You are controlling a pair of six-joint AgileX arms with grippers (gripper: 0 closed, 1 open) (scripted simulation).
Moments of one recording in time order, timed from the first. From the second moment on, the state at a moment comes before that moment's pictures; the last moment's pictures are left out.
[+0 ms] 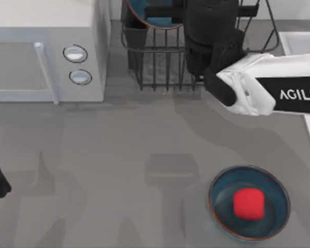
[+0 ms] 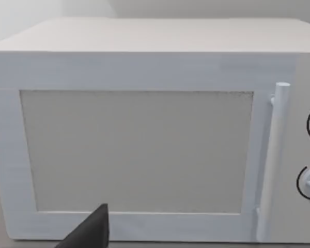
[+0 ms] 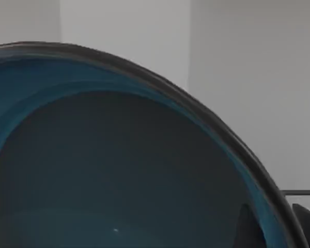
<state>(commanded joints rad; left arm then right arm) 0.00 0.00 0.00 0.00 0.00 0.00 0.63 2.04 1.33 0.70 0.67 0.02</state>
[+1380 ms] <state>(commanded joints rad) 0.00 0.00 0.00 0.00 0.00 0.00 0.57 1.89 1.18 0.66 0.56 0.02</state>
